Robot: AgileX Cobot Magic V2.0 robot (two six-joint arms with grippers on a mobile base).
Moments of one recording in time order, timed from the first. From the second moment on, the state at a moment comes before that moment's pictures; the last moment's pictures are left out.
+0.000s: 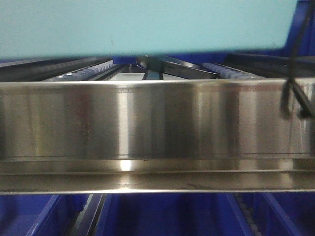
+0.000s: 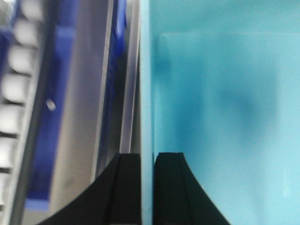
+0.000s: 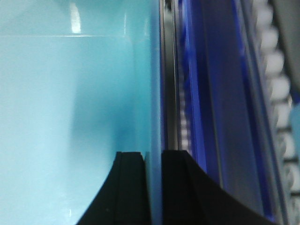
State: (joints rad) left arm -0.47 1.51 -1.62 0.35 1.23 -0.59; right arm 0.51 1.58 -1.67 -0.36 1.23 0.58
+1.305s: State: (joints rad) left arm -0.64 1.48 -1.97 0.56 1.25 -0.60; right arm 0.54 1.43 -1.86 -0.53 1.24 0.61
